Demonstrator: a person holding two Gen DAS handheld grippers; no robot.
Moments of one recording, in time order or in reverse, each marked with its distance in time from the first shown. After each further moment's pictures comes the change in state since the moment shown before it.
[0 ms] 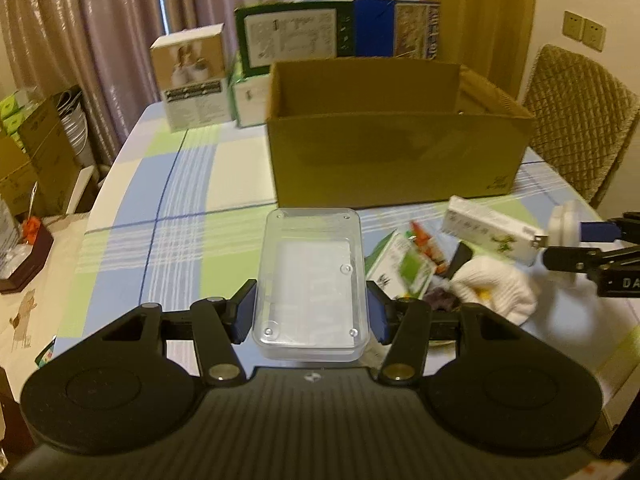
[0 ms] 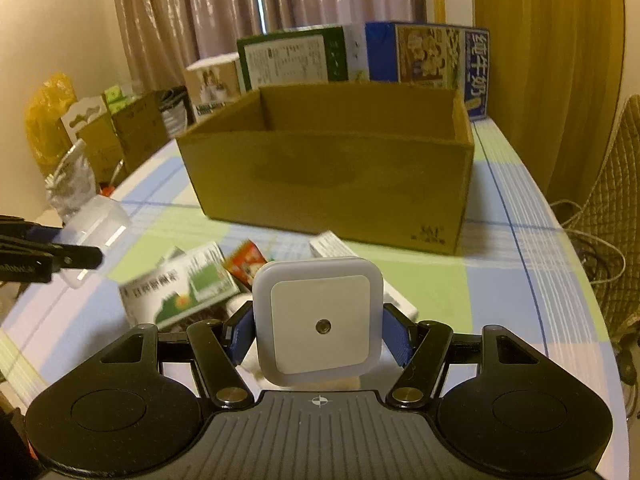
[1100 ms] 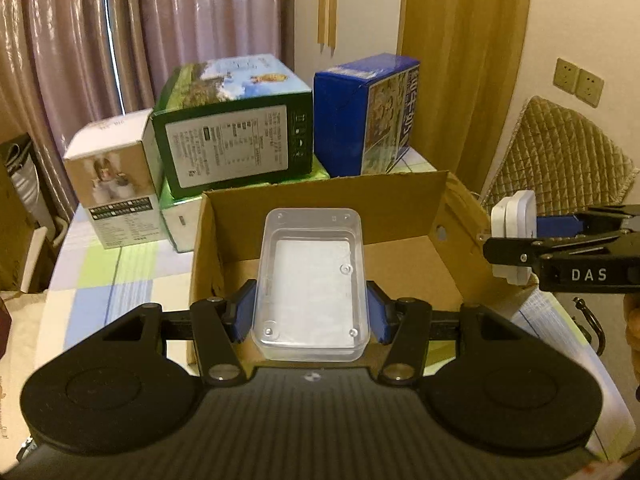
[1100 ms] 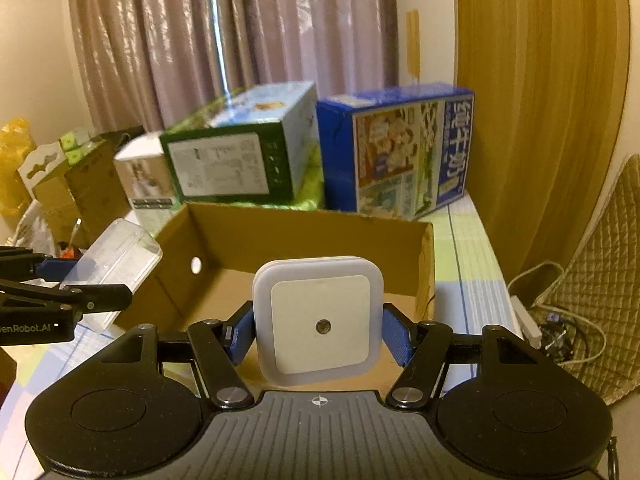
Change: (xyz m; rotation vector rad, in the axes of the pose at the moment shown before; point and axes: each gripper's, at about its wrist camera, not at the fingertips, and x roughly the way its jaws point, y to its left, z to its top) left arm 0.086 -0.020 0.186 0.018 -0.060 -0.109; right arm 0.065 -0.059 0.187 0.039 -0.029 -0.077
